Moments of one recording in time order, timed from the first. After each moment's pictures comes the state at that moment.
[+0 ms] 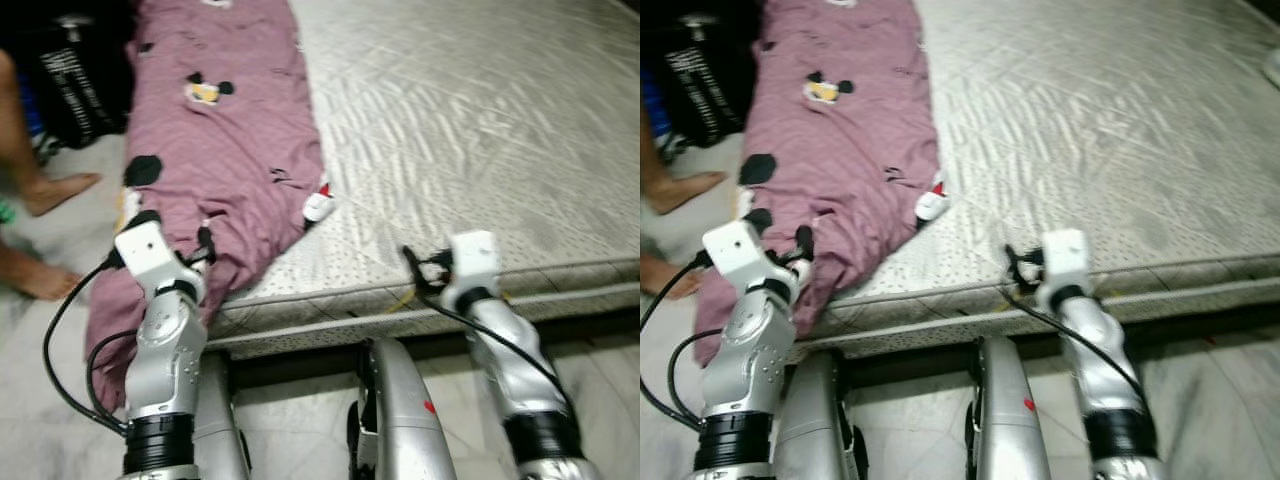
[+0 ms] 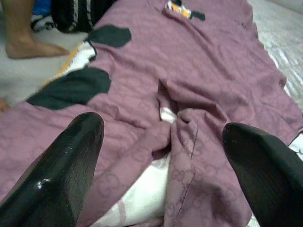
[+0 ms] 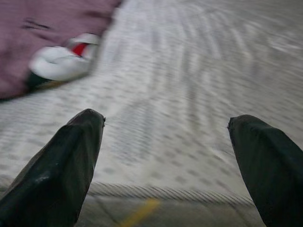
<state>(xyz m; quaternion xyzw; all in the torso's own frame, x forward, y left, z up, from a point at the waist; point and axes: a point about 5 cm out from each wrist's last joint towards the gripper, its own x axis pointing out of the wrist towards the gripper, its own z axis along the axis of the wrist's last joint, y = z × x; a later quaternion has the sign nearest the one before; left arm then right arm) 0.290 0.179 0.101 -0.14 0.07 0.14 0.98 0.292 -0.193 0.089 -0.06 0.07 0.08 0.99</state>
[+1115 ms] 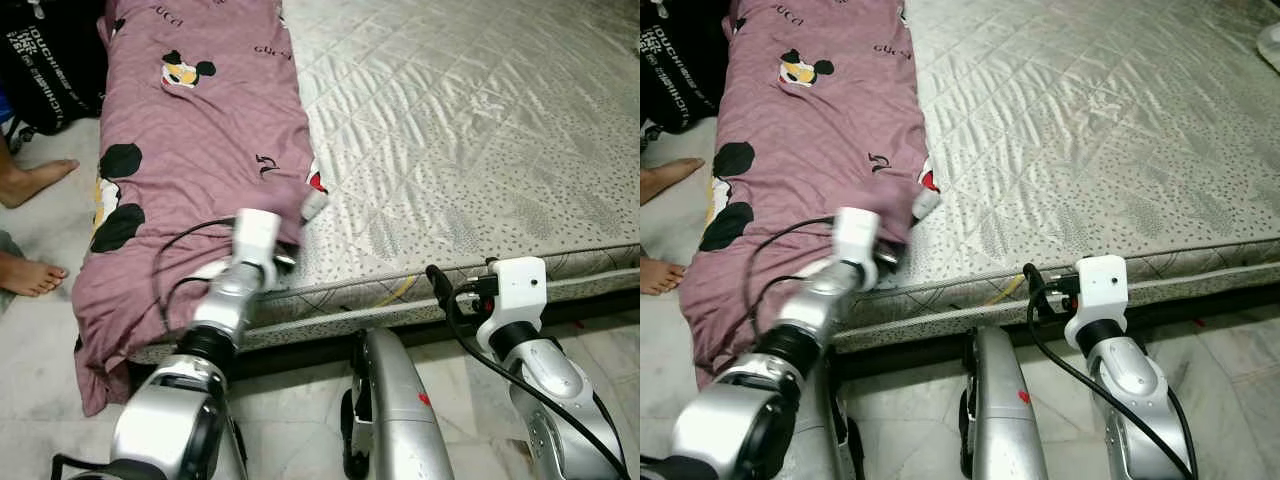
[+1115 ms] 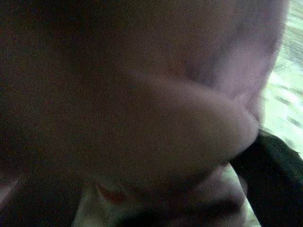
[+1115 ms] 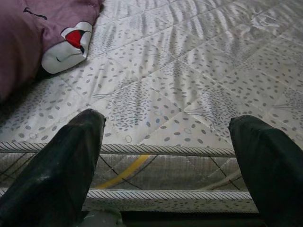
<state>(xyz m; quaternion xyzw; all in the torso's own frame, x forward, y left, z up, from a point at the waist) 0.344 0.086 0.066 0.09 0.18 -0.18 0.96 0.236 -0.196 0.115 -0.04 0.08 0.07 0.99</state>
